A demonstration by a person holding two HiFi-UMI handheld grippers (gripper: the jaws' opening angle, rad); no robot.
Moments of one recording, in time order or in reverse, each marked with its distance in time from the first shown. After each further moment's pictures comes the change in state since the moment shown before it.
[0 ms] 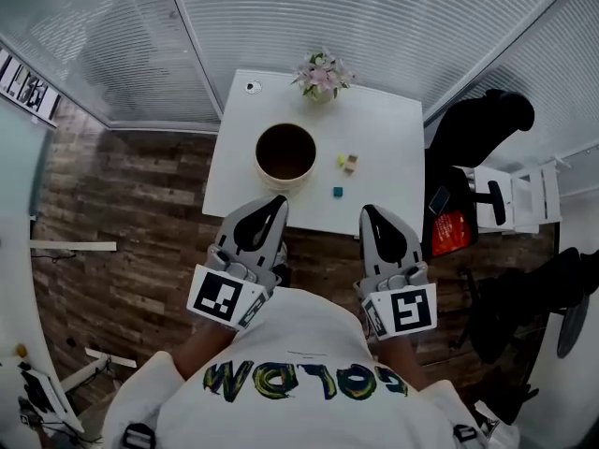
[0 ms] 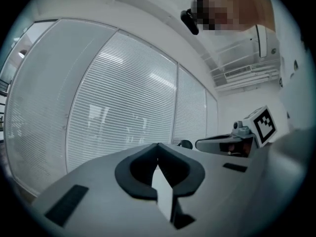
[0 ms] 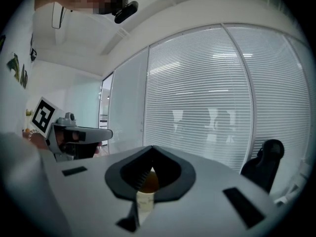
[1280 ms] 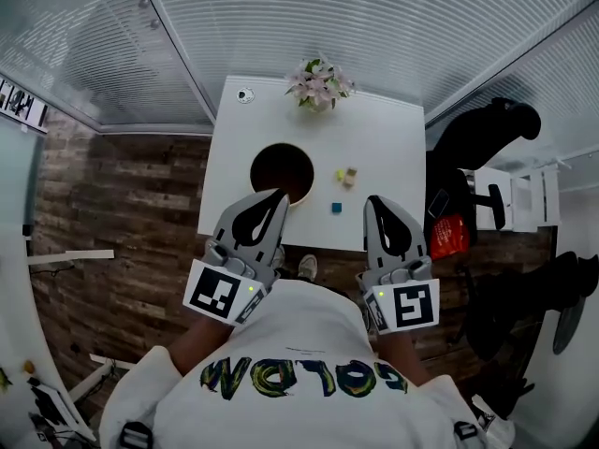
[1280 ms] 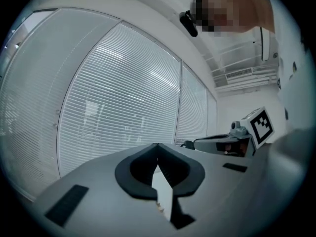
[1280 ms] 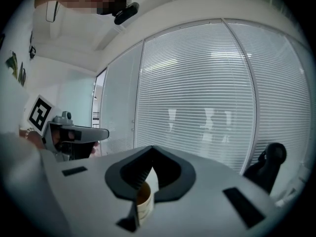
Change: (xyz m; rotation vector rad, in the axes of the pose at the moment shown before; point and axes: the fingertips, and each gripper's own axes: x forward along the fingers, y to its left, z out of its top) left arm 0.078 0.057 0.009 -0.017 0.012 -0.040; right arm 0.085 -0.050 0.010 -0.008 0.022 -0.049
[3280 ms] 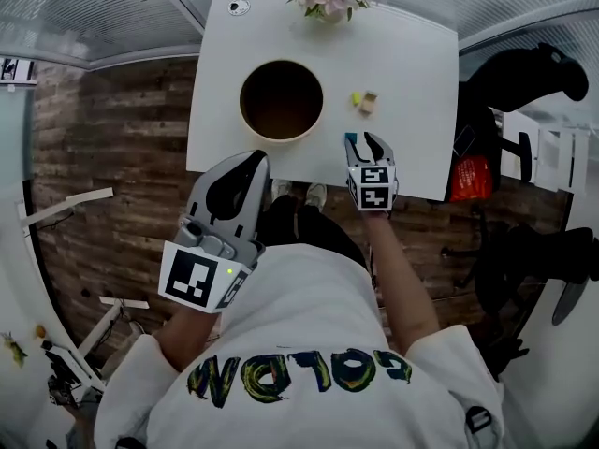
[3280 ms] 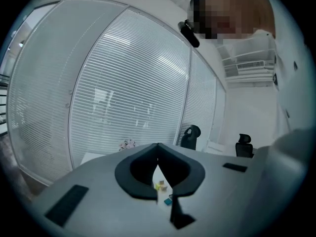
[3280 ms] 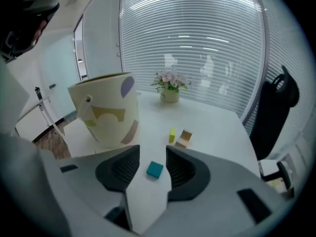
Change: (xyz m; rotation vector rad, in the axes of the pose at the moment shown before) left arm -0.011 0.023 -0.095 -0.051 0.166 0.085; right arm 0.083 -0.024 -0.395 0.083 0.633 -0.014
